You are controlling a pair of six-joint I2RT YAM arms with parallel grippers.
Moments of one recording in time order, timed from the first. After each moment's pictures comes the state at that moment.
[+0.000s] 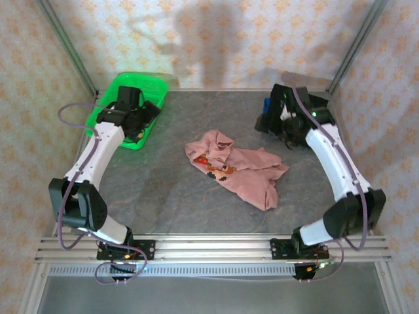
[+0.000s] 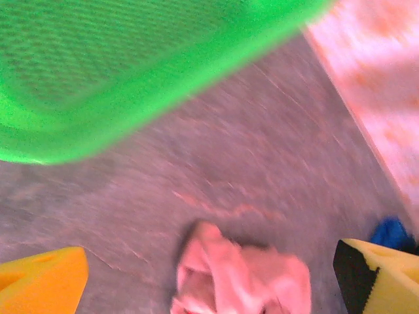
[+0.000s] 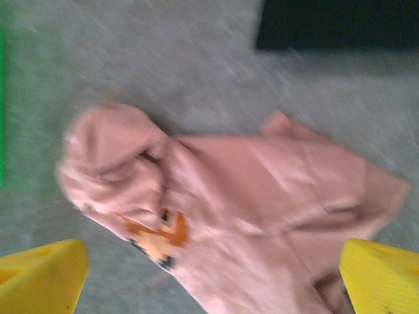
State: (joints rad) left arm -0.13 1.53 1.44 -0.80 -0.01 -0.99; right arm 0.19 1.41 1.38 -1.04 -0.17 0.52
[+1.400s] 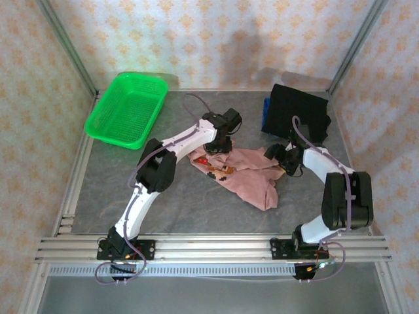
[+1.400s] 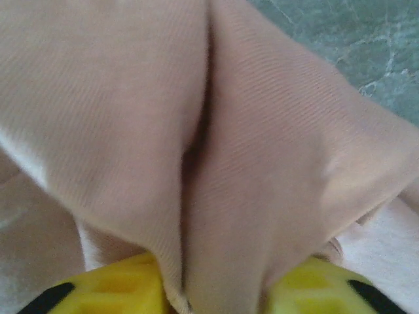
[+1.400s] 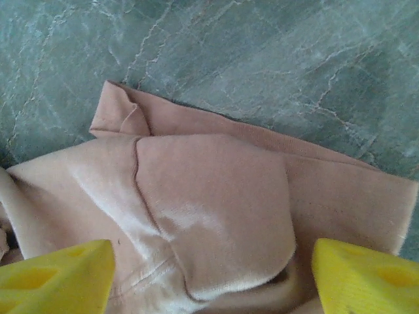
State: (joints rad) left arm -0.66 2.34 2.07 -1.08 -0.12 -0.73; right arm 0.02 1.53 0.87 -0.50 -0.29 0.62
